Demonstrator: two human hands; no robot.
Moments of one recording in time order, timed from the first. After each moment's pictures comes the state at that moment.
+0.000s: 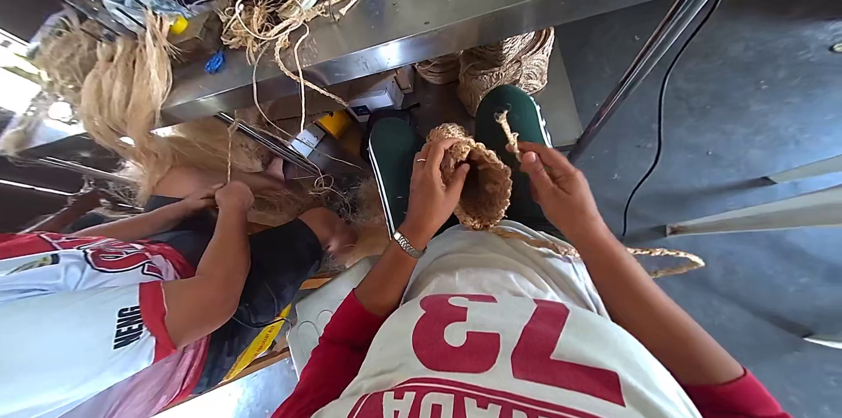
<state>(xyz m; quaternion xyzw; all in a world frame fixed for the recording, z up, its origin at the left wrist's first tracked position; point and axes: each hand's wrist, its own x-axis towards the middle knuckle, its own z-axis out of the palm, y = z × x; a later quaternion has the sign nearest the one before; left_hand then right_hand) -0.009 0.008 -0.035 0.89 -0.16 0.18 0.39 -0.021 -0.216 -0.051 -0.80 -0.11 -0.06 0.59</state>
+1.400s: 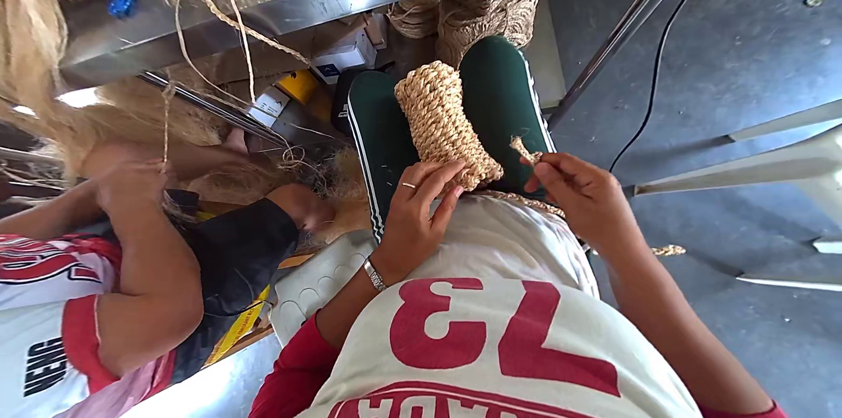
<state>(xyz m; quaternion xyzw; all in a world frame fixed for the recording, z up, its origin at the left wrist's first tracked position) -0.078 0.012 -0.040 0.88 -0.25 0.17 0.38 -0.073 -0.251 -0.052 -0.83 -0.08 -0.02 0.55</state>
